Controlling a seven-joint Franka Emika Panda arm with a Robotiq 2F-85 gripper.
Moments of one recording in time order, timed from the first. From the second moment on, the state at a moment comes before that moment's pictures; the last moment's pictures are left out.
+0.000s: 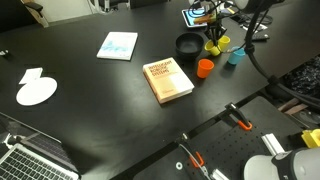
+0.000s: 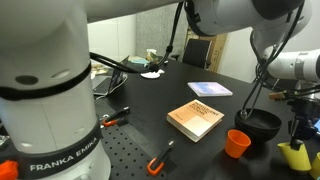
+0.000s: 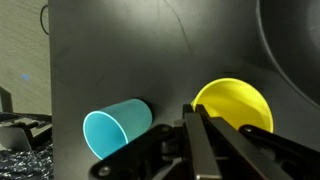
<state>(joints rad) -0.26 1.24 -0.34 -0.90 -0.01 1.78 0.87</state>
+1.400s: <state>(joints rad) -0.44 1.17 -0.19 -0.92 0.17 1.71 0.52</state>
